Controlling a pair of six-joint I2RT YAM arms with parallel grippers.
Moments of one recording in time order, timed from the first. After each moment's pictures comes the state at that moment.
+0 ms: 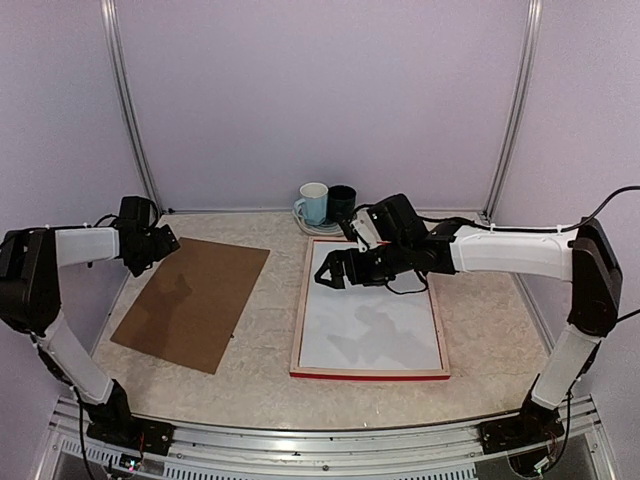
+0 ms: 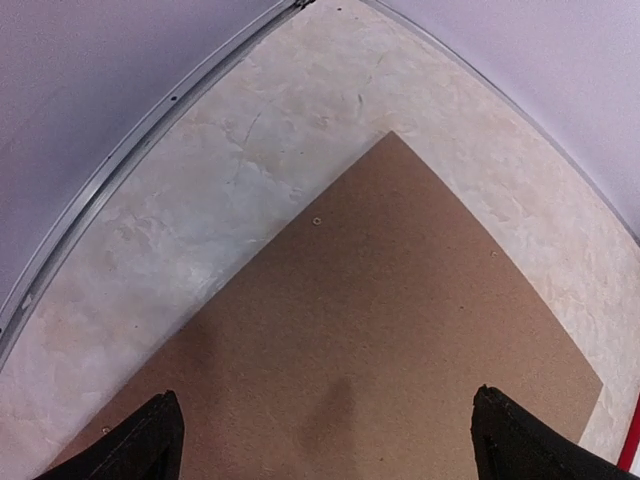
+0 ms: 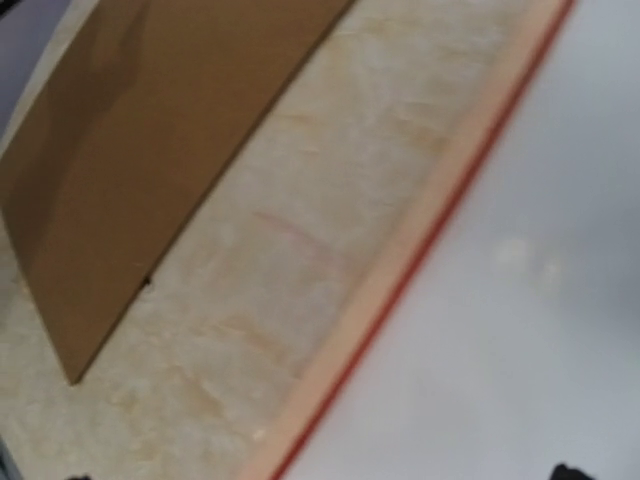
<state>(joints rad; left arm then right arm) -0.01 1.60 0.99 -0.16 -0.18 -0.57 0.81 1.72 1.26 -0.23 -0.25 0.49</state>
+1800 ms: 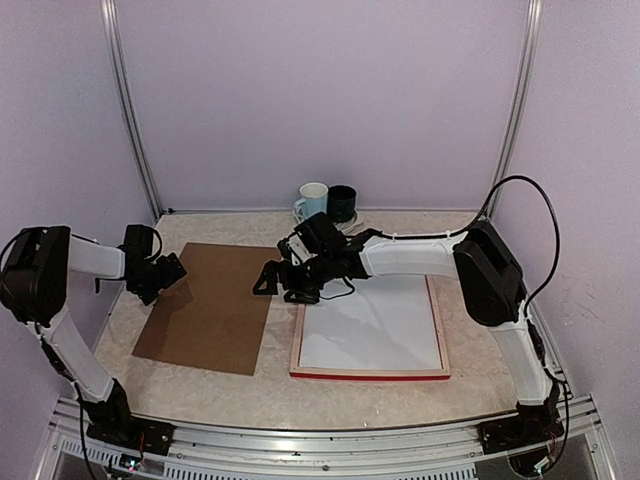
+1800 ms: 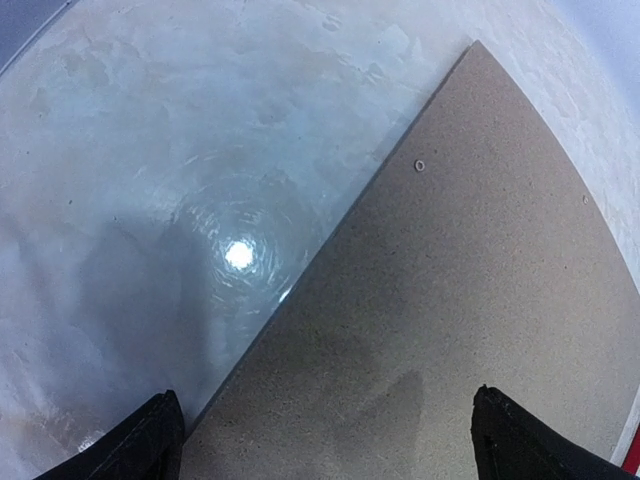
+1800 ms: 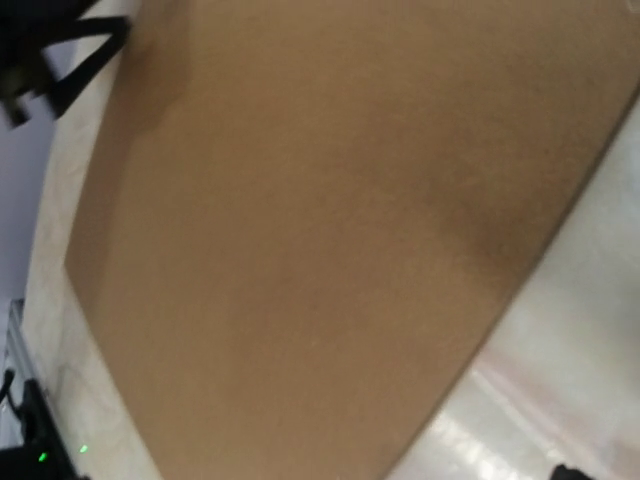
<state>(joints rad) 0.02 1.70 0.84 -0.05 -0.02 -0.64 0.90 2.30 1.82 -0.23 -0.44 0.72</state>
